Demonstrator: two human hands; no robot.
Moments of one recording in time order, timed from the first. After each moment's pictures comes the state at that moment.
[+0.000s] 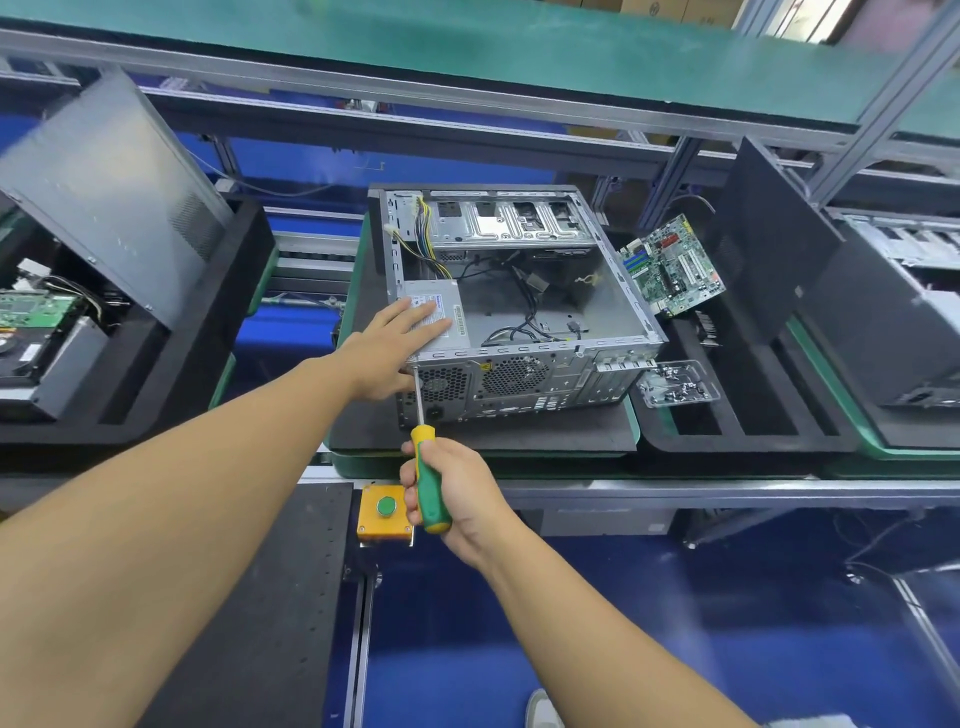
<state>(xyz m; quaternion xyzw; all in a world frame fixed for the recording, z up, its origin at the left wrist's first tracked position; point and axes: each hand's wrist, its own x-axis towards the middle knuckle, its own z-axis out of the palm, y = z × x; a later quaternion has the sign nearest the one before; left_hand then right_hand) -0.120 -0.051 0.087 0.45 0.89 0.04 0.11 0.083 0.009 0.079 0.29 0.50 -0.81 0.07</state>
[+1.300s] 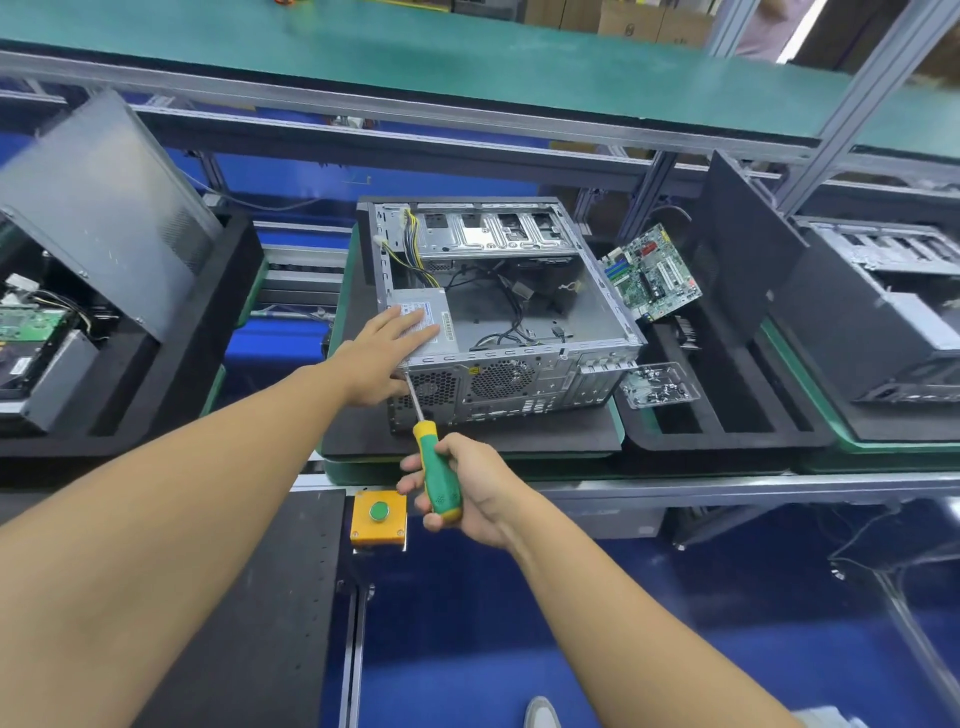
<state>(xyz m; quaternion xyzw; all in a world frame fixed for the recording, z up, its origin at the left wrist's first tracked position) -0.122 -0.051 0.081 0.45 0.88 0.07 0.11 0.089 0.034 0.099 0.32 0.49 -0.79 0.17</state>
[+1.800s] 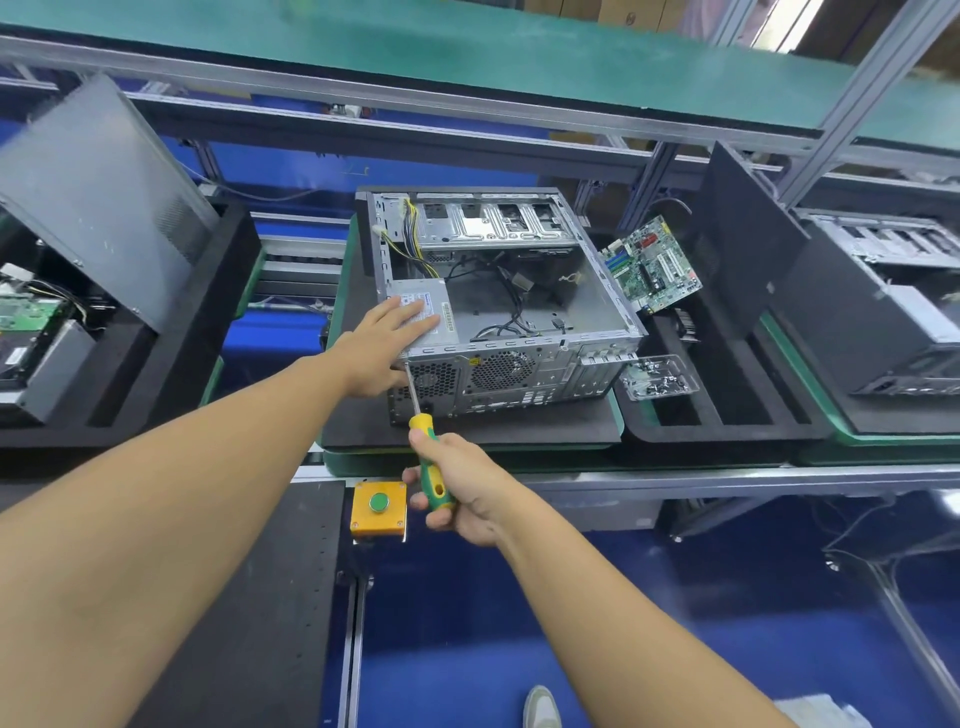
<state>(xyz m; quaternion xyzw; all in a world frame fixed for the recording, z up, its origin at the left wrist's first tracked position) -0.121 -0.050 0.081 0.45 0.88 0.08 0.11 0.091 0.025 0.096 0.35 0.52 -0.76 0.16</state>
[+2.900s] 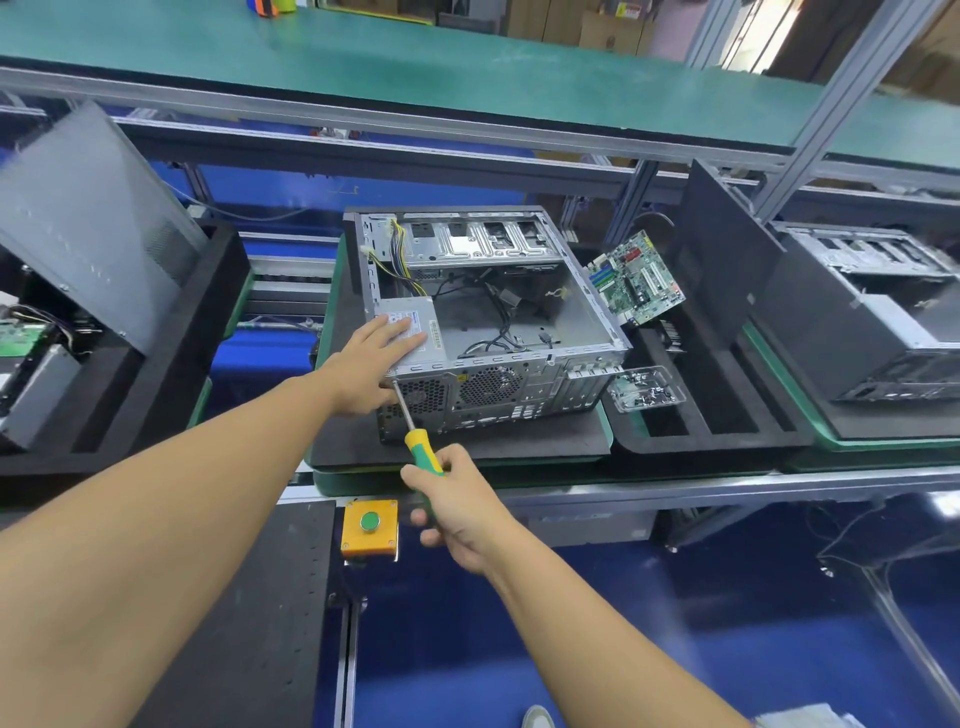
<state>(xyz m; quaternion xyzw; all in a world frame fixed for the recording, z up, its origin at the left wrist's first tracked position) -0.124 -0.049 0.078 0.45 0.88 0.09 0.12 0.100 0.022 0.088 0.34 0.58 -0.74 0.09</state>
